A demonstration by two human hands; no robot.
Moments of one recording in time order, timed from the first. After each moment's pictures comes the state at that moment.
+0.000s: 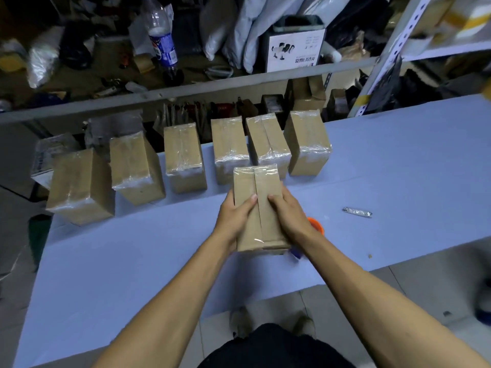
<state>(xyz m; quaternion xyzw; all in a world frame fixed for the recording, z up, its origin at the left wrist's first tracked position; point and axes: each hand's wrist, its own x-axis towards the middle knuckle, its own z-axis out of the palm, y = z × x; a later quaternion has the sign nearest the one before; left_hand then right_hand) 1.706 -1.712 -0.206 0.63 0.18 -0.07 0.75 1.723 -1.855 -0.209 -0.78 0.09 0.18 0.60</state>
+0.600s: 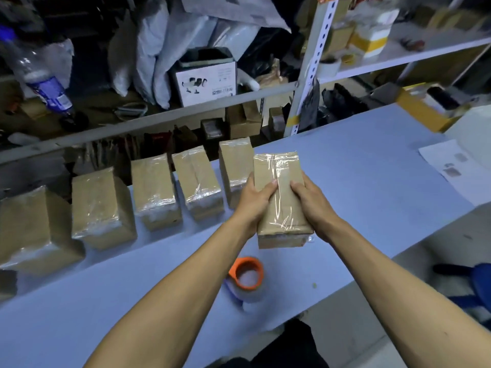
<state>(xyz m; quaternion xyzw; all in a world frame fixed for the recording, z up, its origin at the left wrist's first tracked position) 1.842 -1.922 -0.171 0.62 0.07 -0.17 0.77 1.807 -2.056 -0.139 -0.77 0.15 0.06 0.62</state>
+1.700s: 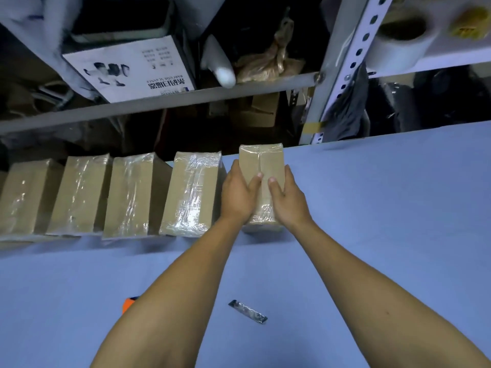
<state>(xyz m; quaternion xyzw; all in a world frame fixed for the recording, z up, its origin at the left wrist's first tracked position) 2.075 -2.065 -0.271 0.86 0.22 -0.01 0.45 2.086 -2.188 -0.289 -0.84 0.06 0.21 0.50</state>
